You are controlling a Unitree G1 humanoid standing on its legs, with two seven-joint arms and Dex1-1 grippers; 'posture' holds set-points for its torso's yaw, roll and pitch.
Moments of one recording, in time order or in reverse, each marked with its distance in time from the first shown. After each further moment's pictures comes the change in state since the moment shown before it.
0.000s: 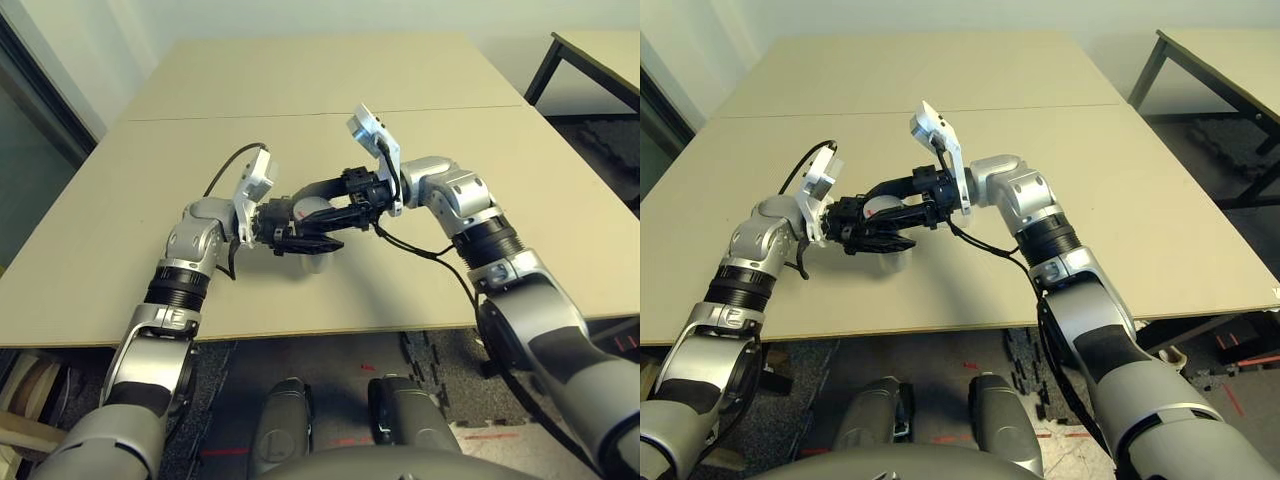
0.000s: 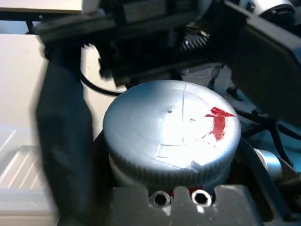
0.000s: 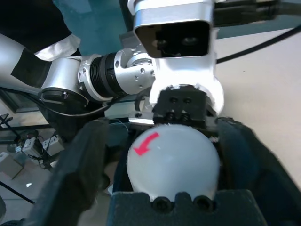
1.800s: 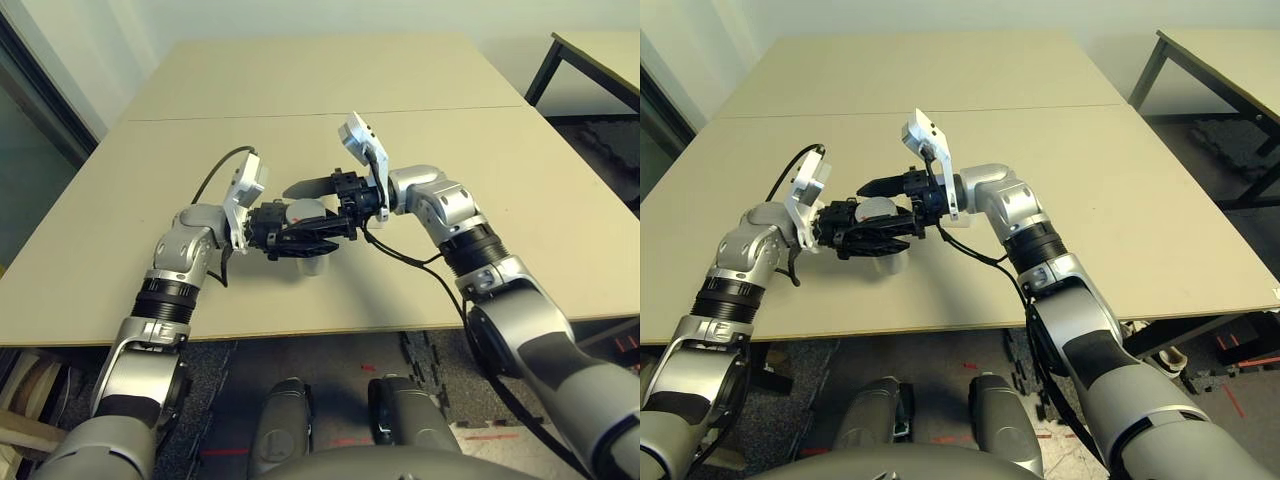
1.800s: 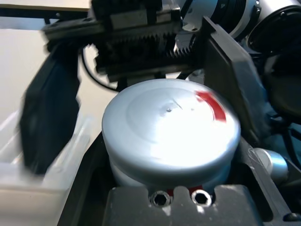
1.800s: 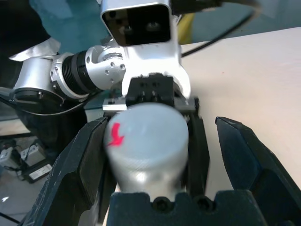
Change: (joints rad) left arm 0.042 0.040 0.021 -0.050 -0.042 0.009 0.054; right arm 0.023 0.009 -0.030 0.041 -0.017 -0.074 -0.074
